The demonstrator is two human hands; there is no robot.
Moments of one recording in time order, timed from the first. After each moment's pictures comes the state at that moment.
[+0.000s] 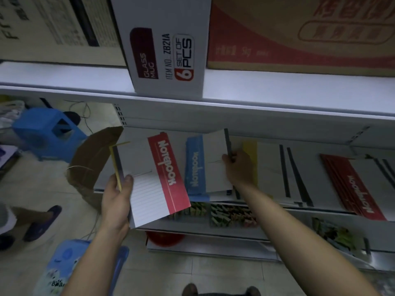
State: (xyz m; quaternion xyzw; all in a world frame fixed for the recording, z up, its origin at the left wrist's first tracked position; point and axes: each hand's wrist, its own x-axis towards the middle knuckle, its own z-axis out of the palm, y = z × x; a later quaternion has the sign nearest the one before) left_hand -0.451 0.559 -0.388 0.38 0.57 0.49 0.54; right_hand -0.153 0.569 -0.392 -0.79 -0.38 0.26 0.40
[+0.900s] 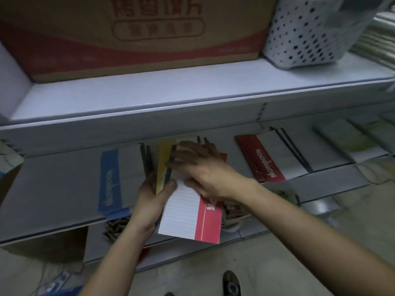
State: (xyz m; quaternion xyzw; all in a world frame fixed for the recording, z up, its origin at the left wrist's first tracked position) left_hand -0.214 0.497 -0.379 0.59 0.42 0.31 0.62; right_hand -0.025 0.438 -0.315 -0.58 -0.80 -0.03 0.14
